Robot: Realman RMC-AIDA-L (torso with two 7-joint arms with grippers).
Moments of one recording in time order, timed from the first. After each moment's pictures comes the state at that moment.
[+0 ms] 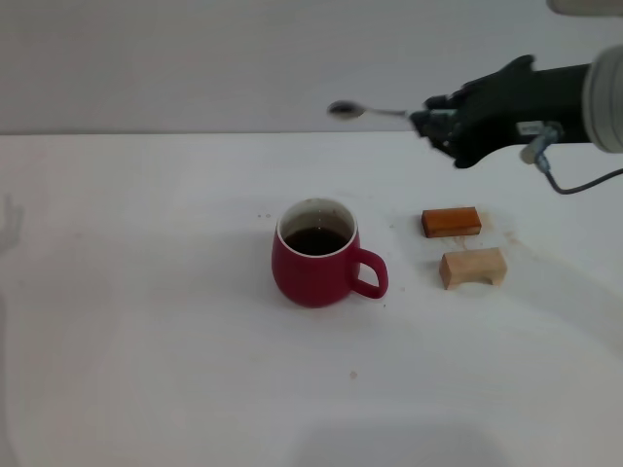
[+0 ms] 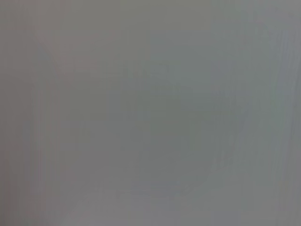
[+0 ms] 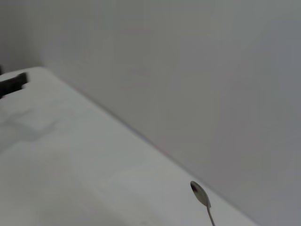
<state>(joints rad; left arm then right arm) -0.46 -2.05 -1.20 -0.15 2.13 1.02 -0.09 0.43 2.07 1.63 1.93 -2.49 1.34 -0.47</state>
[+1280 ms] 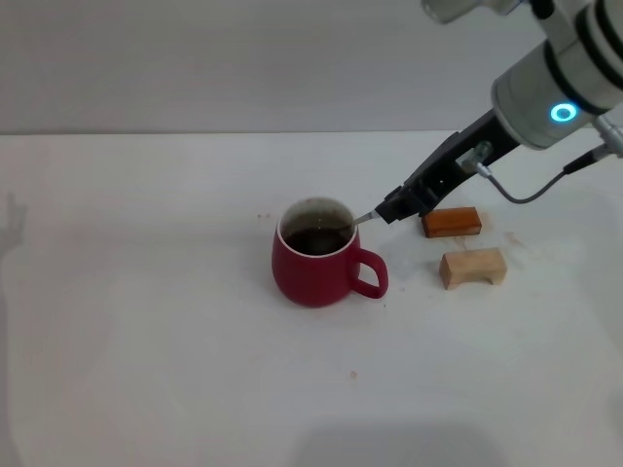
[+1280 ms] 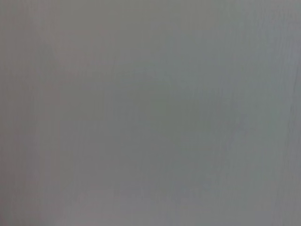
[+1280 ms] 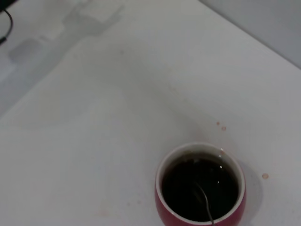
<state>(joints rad) -0.46 -2.06 -1.19 -0.15 2.13 1.02 -0.10 0.96 2.00 1.83 1.08 -2.40 1.53 -0.62</state>
